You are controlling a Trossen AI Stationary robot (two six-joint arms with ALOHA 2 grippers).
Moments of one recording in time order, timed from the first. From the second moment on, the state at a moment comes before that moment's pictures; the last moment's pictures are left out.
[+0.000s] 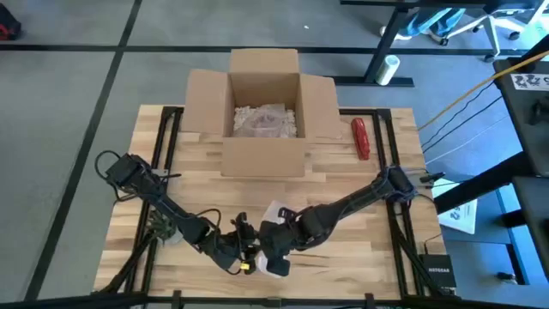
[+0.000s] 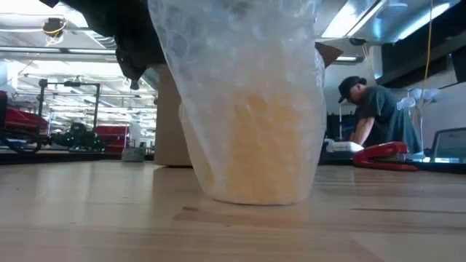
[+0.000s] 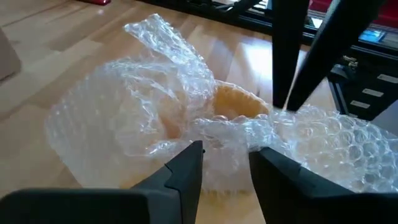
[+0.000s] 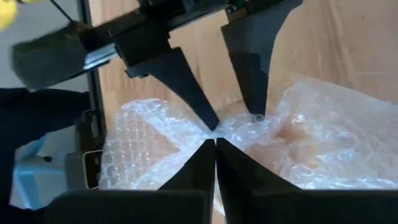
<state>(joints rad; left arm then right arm) -0.63 1.81 0.97 0.27 -0.74 -0.60 0.46 2.12 1.97 -0.98 0.08 0.65</state>
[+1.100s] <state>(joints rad) -0.82 1.74 0.97 -0.02 -0.74 -0.97 0.38 2.21 1.75 -0.64 0.09 0.70</state>
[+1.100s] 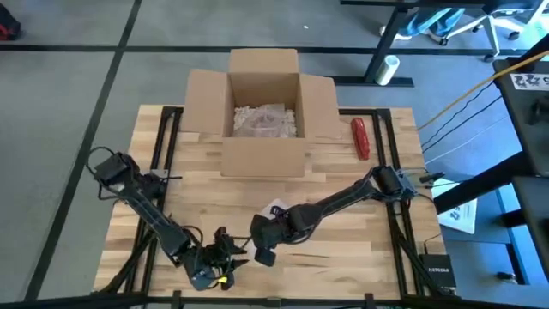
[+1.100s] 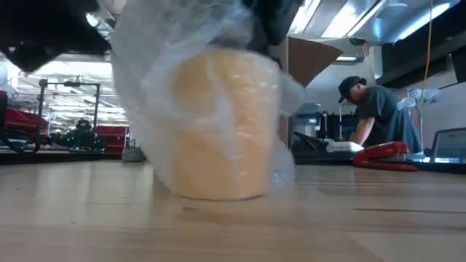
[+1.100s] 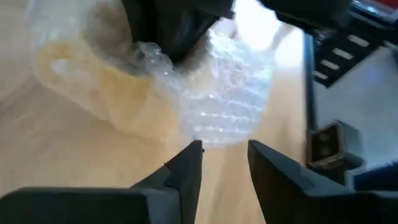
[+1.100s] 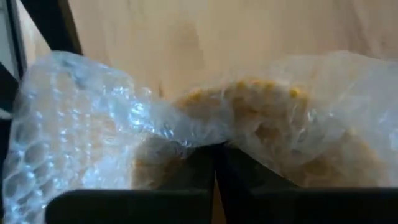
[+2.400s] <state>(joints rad) -0.73 1.76 0.97 0.10 -0.87 -0.75 0.41 2.18 2.09 -1.14 0.05 0.70</state>
